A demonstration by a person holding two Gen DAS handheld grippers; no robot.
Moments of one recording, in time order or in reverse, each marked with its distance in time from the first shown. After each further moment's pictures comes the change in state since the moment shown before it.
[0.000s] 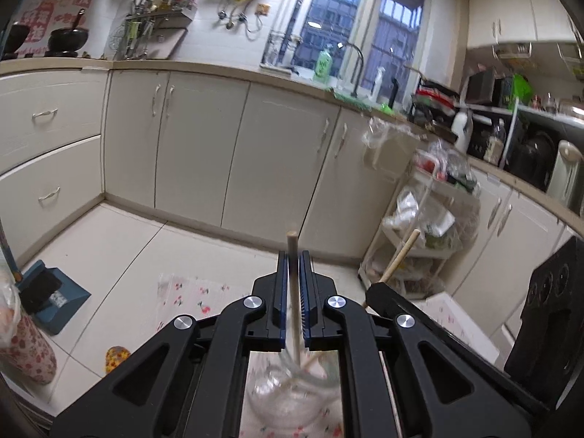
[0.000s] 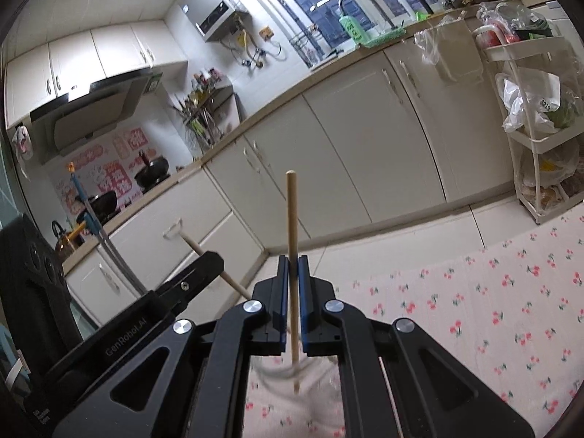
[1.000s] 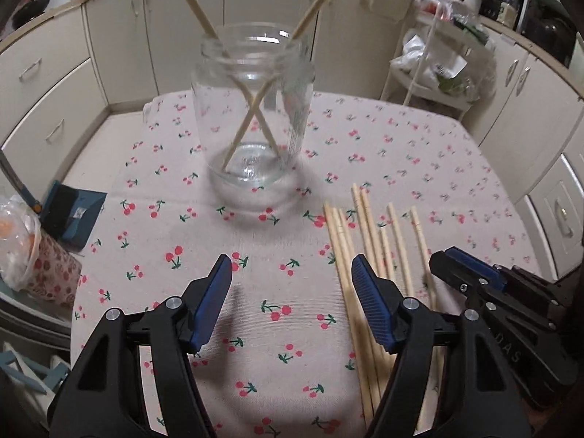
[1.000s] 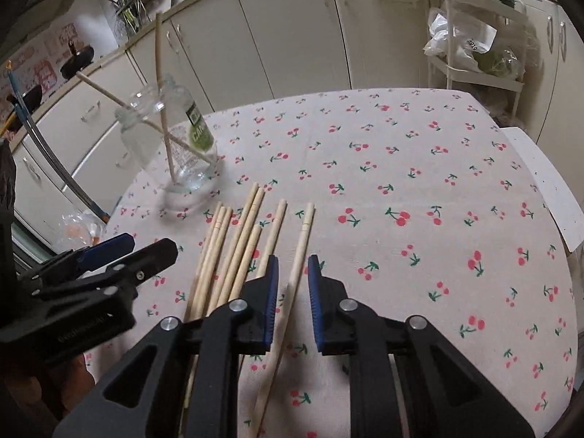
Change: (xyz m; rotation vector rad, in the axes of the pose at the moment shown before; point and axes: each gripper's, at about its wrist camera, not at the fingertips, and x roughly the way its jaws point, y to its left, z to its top) left arm -0.007 -0.053 -0.137 0.113 0.530 0.115; right arm -0.075 -0.074 -0.098 -0.112 0.414 -0.383
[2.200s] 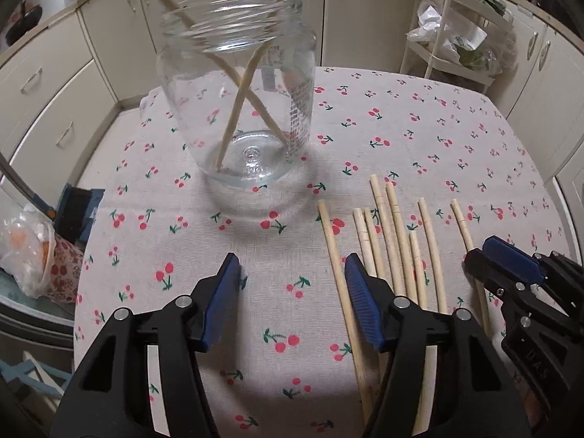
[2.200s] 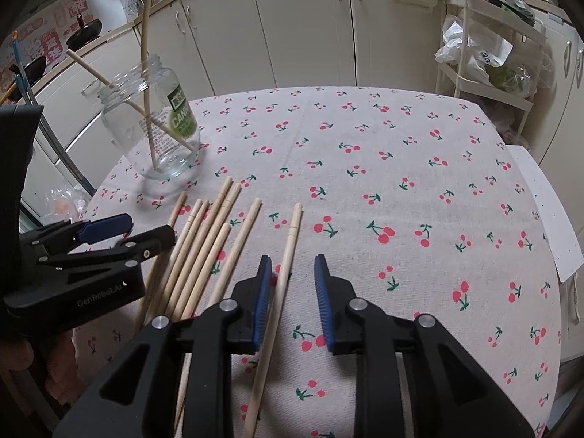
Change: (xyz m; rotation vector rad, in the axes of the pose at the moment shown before) left arm 0.037 -0.014 0.025 0.054 0.087 0.100; right arm 0.012 -0.011 0.010 -0.099 0.024 -0.022
